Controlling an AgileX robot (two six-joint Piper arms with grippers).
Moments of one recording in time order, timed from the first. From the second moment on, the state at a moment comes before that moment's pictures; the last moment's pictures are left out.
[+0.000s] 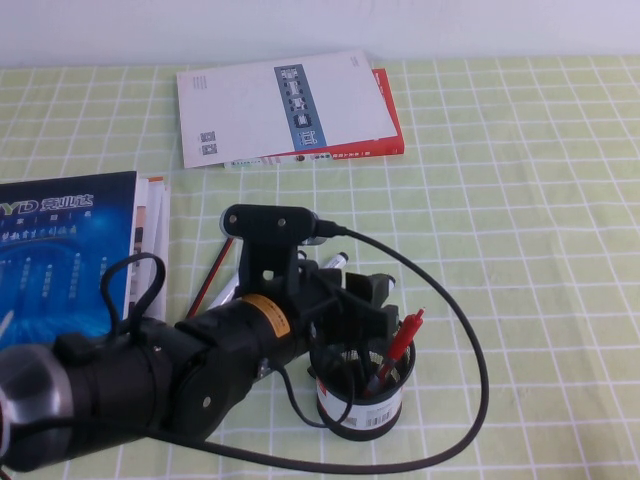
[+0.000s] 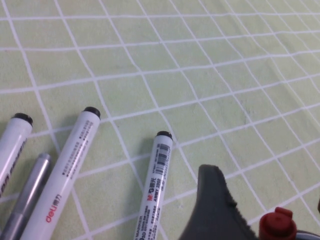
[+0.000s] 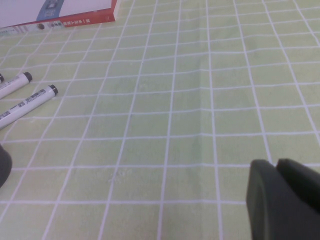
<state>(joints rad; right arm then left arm) 0.14 -0.01 0.03 0.14 0.37 0.04 -0.84 1.58 -0.75 -0.22 -0.24 -0.18</state>
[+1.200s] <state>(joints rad) 0.14 -0.01 0.03 0.14 0.37 0.04 -0.84 1.60 -0.75 -0.21 -0.26 -0.18</state>
